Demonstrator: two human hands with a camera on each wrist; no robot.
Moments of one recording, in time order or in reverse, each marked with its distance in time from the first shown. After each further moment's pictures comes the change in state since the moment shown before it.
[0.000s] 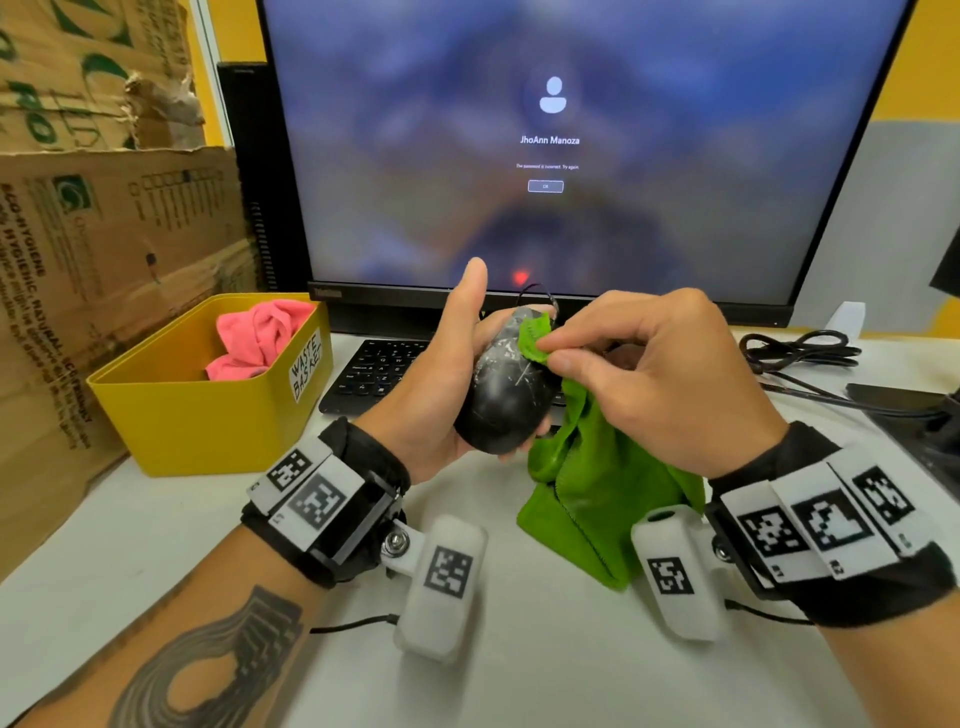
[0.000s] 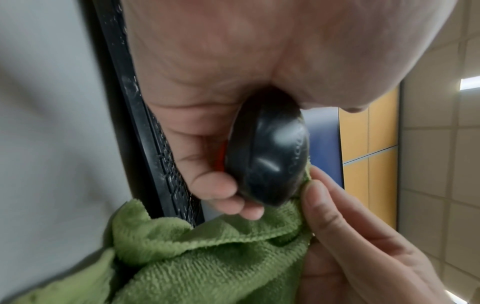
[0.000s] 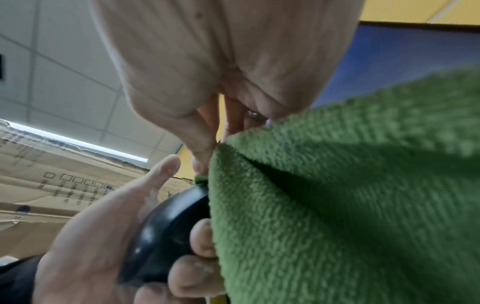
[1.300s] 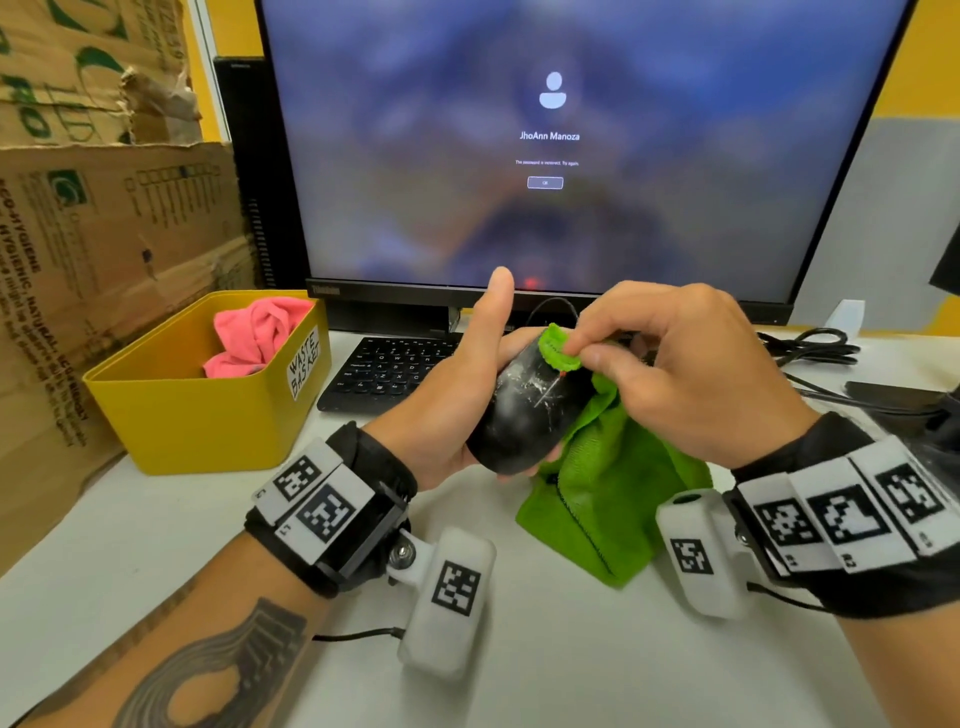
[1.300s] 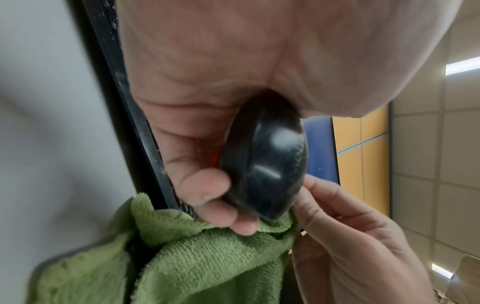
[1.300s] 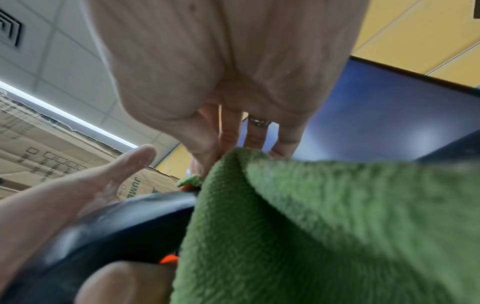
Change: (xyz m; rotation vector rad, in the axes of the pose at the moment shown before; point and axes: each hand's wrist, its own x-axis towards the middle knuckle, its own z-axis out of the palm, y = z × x) left_hand 0.002 -0.005 0.007 0.147 -0.034 -0.036; right_hand 0.002 0.003 -0.016 -0.147 -0.111 -0.063
